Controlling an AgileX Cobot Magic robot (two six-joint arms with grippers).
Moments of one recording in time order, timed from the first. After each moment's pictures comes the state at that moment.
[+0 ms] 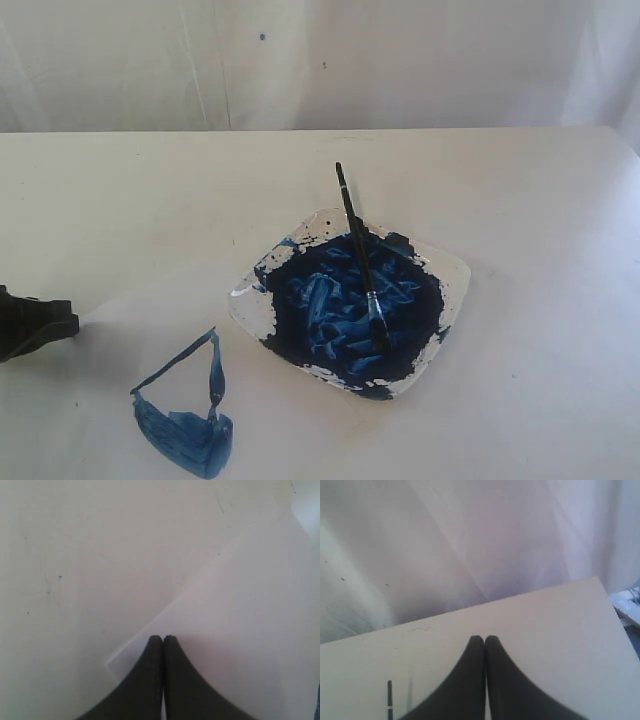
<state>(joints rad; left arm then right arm) 0.20 1.80 -0.53 1.23 -0.62 -1.17 -0.25 1.63 -1.85 0.62 0.95 -0.33</state>
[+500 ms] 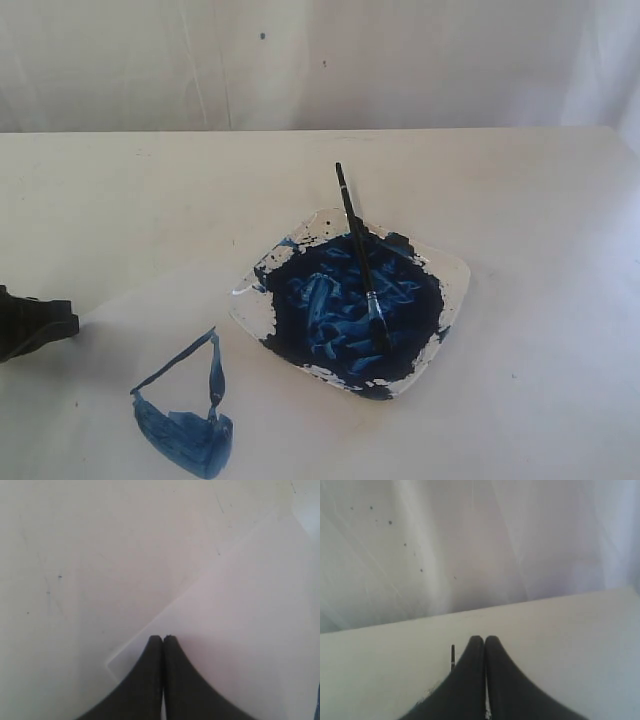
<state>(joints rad) 0.20 1.80 -0.53 1.23 -0.62 -1.17 -0.25 0.91 -1.26 0.75 0.92 -0.43</state>
